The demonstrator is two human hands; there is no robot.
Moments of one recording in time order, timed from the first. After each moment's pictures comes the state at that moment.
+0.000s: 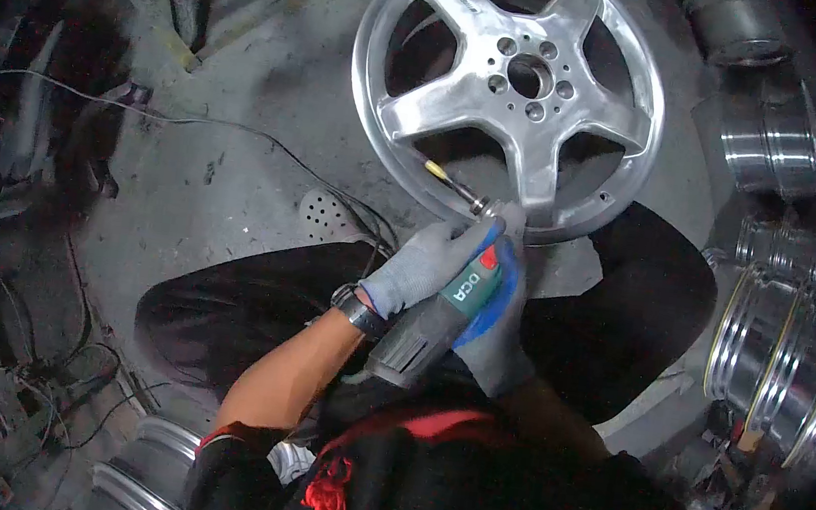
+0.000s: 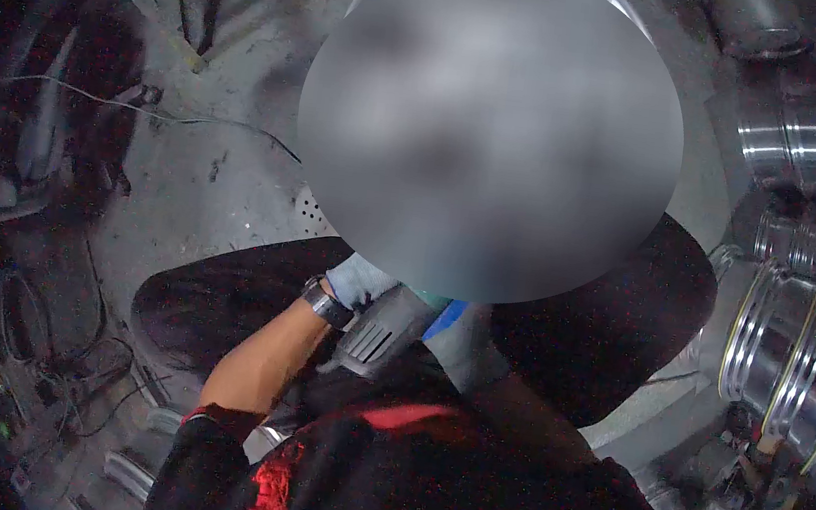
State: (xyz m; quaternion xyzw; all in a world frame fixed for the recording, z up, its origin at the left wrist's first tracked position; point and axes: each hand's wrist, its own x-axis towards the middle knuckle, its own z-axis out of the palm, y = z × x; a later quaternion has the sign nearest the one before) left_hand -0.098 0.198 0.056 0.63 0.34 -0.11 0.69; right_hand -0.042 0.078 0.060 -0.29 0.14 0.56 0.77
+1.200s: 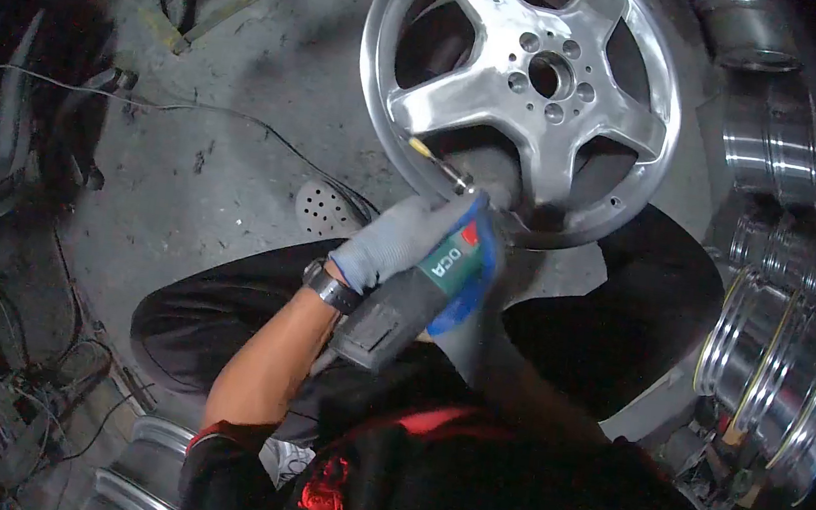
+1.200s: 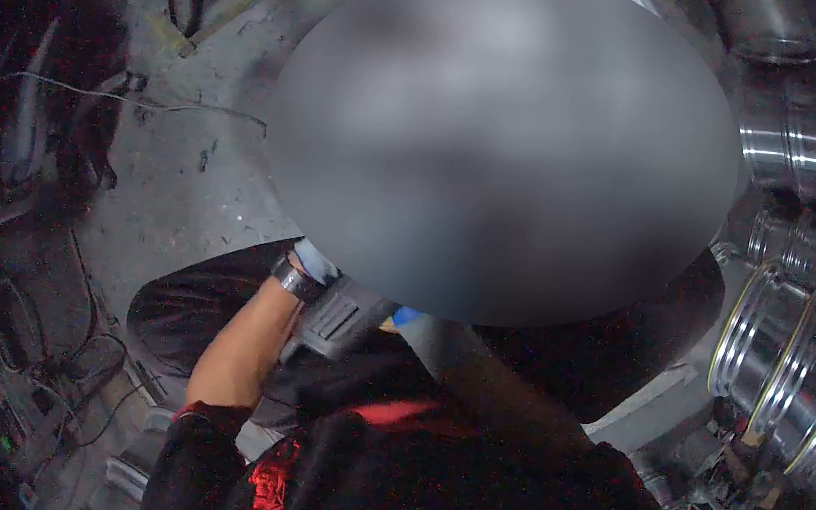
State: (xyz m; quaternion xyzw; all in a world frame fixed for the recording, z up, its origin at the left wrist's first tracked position) left_hand -0.123 0.249 0.020 0.73 0.25 -0.12 0.63; right_hand -0.061 0.130 0.022 -0.58 0.02 0.43 0.70
